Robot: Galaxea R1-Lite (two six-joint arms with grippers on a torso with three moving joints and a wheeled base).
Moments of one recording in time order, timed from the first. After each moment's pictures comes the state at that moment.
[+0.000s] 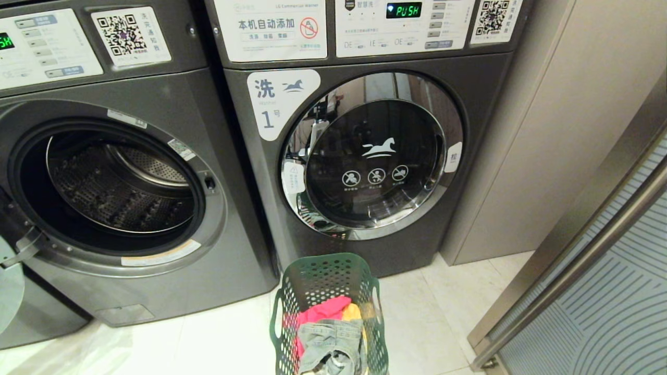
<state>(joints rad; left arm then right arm) 0.01 0.00 0.00 -0.03 0.00 -0.02 -0.01 0.00 0.00 0.00 0.01 -0.09</state>
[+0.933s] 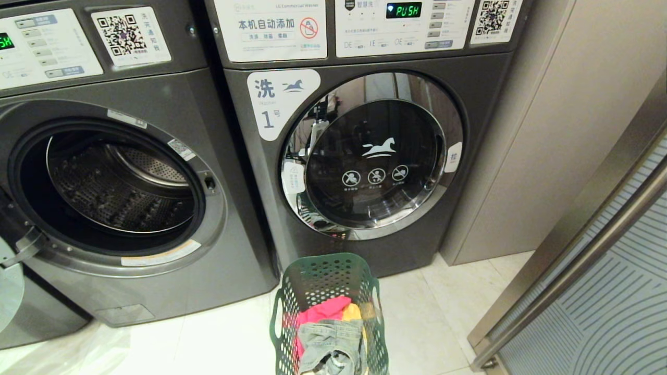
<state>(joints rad) 0.01 0.00 0.00 -0.03 0.00 -0.03 -0.01 0.00 0.00 0.00 0.01 -0.09</state>
